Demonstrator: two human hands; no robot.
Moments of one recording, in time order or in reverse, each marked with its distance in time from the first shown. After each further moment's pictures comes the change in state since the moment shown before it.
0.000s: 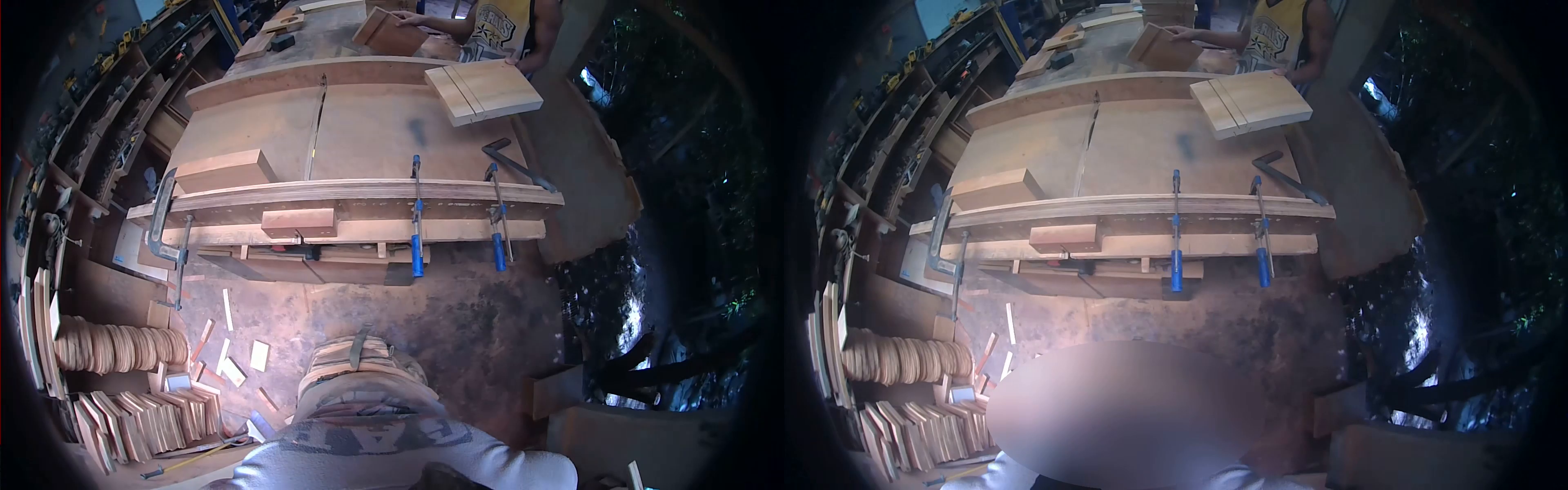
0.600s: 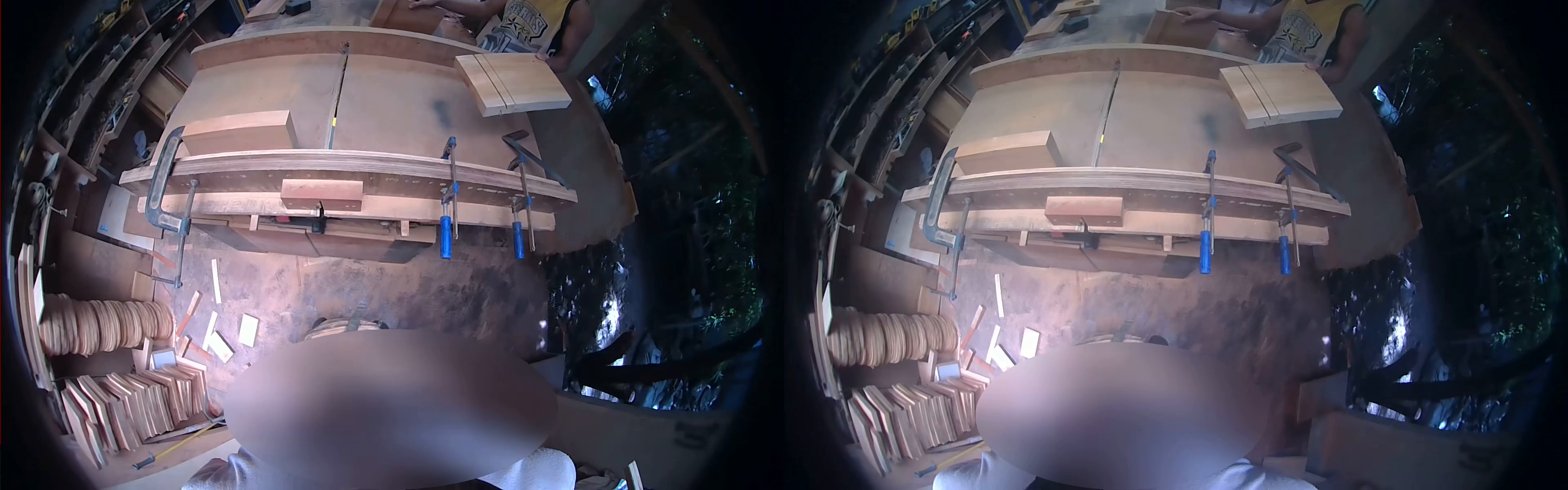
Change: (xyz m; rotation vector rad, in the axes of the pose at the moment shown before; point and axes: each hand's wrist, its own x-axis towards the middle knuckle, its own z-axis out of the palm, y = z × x) left_hand 0.004 -0.047 -0.038 -0.012 -0.052 0.020; right_hand 0.121 -0.050 0.029 -0.211 0.119 -0.190
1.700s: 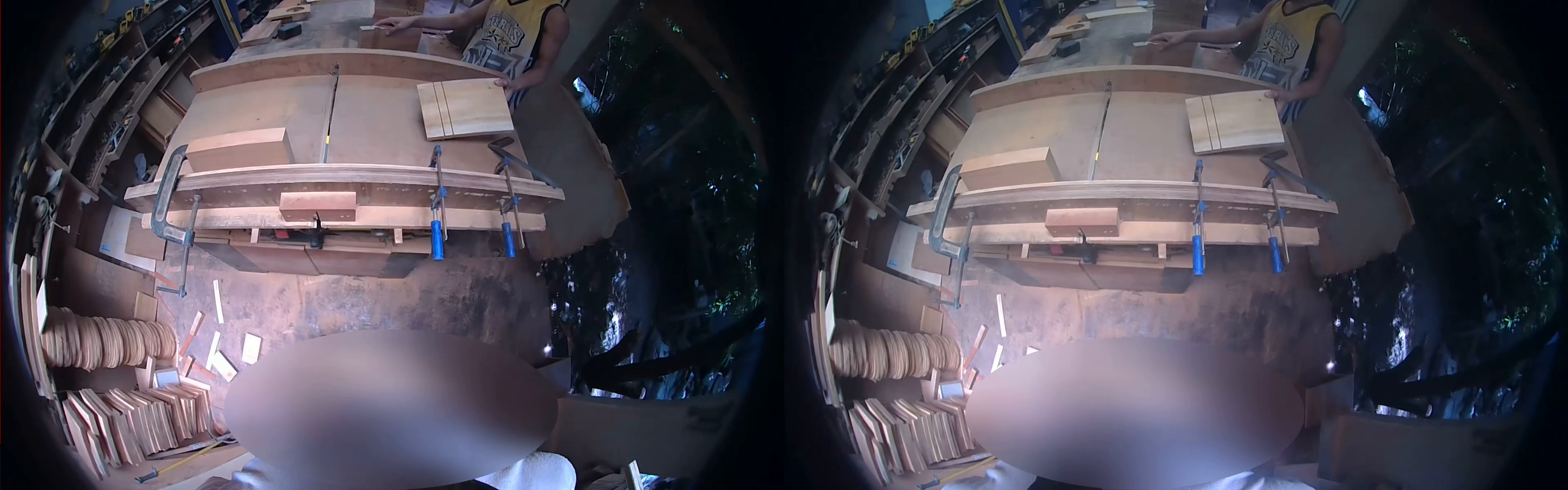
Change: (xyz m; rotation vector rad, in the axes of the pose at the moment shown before) left_hand -0.012 -0.015 -0.003 0.064 -0.004 0.022; right_hand -0.344 0.050 0.021 -0.061 -0.308 0.481
